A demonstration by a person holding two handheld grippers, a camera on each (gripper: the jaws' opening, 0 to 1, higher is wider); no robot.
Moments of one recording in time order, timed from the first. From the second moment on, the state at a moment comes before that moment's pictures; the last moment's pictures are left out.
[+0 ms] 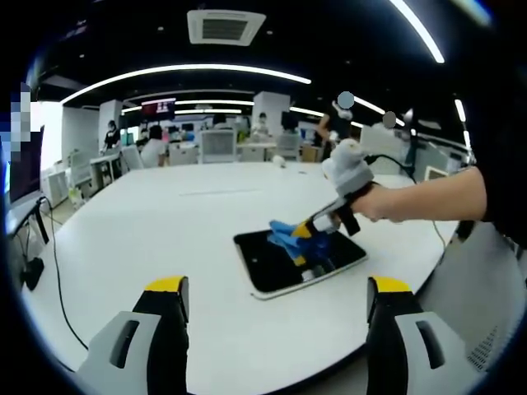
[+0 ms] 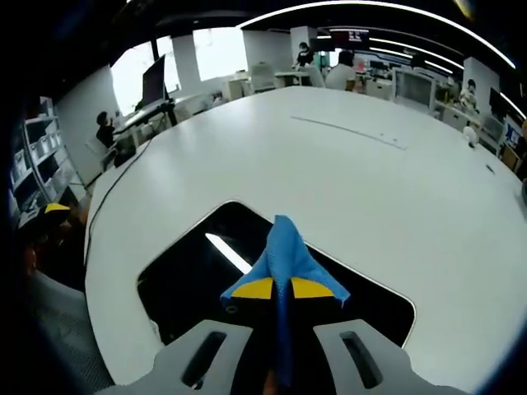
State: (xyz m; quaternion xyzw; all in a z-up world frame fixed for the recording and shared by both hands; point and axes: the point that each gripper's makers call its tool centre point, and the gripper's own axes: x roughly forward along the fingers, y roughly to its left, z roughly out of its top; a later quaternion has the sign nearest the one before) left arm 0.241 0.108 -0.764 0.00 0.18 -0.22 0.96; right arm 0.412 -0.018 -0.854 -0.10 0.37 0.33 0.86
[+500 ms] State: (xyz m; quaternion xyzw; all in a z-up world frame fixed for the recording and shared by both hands) left arm 0.241 0.108 -0.764 0.00 0.19 -0.22 0.96; right arm 0.431 -0.021 -0.855 -0.09 0.37 0.31 0.87
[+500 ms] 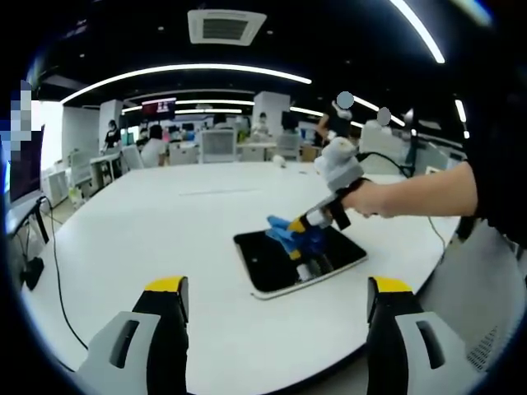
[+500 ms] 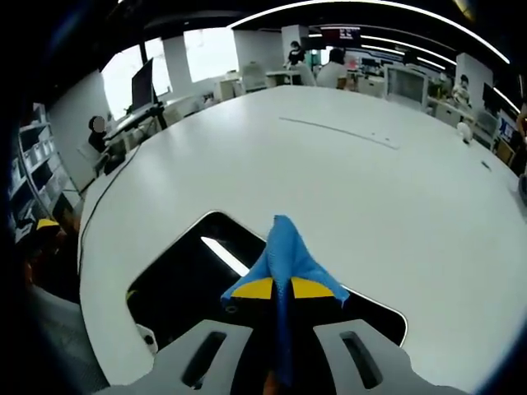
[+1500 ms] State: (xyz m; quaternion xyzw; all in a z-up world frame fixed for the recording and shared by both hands) left arm 0.242 0.109 -0.763 0.00 0.18 -0.22 0.96; right arm 0.423 -0.059 -0.852 -0.10 0.38 0.29 0.87
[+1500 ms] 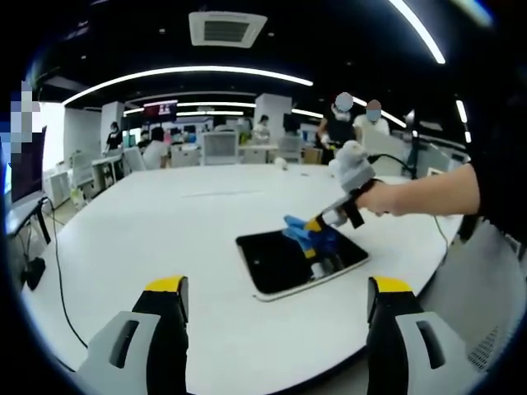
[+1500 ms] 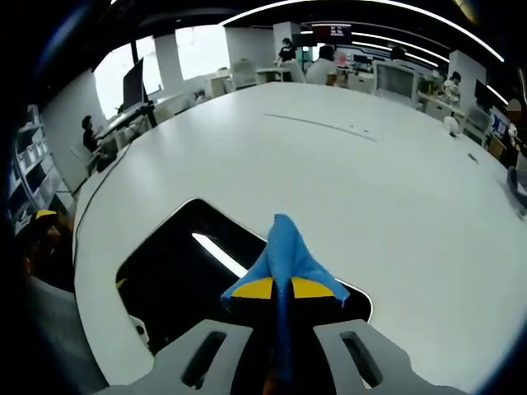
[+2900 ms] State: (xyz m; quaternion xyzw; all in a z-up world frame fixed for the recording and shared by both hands) left arm 0.242 0.110 -0.762 0.00 0.18 -0.22 0.96; right arm 0.362 -0.055 -0.854 -0.07 0.37 0.28 0.88
